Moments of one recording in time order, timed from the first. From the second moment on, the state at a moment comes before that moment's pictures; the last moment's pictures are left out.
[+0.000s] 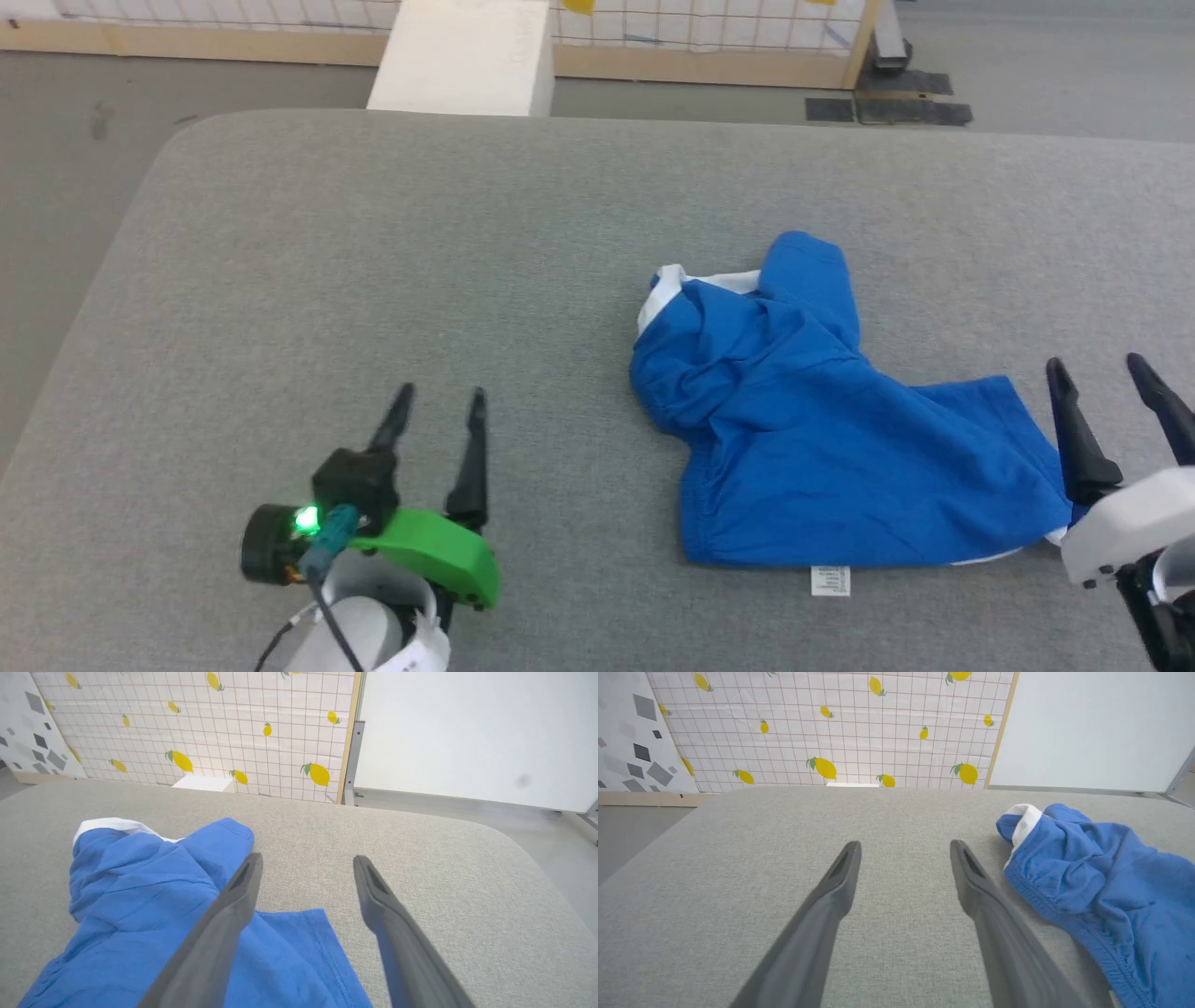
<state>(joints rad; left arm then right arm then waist) -0.17 0.22 -0.39 0.15 -0.36 0.15 -0.22 -0.03 -0.24 -0.15 -0.08 0.22 0.13 0.17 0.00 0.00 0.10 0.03</state>
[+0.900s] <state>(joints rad) -0.65 0.22 -0.53 0.39 -0.47 -0.09 0.31 -0.01 -0.05 -0.16 -0.02 0.09 0.13 -0.12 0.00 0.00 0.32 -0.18</state>
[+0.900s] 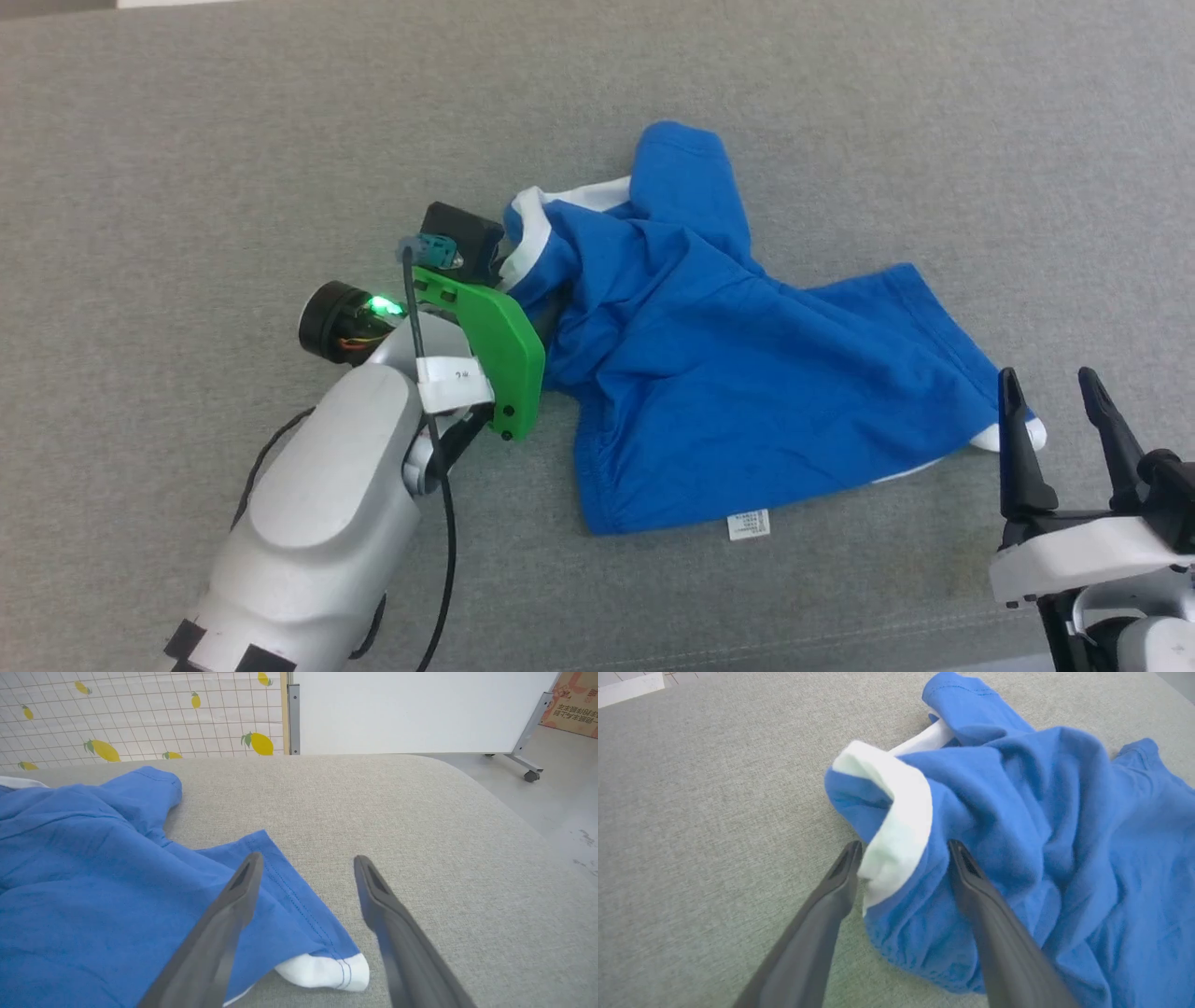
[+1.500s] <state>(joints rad) -0.61 0.39 -0.42 0.03 -0.48 0.01 0.36 -0.03 -0.05 -0.15 0.04 0.11 0.13 -0.14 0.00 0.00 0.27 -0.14</state>
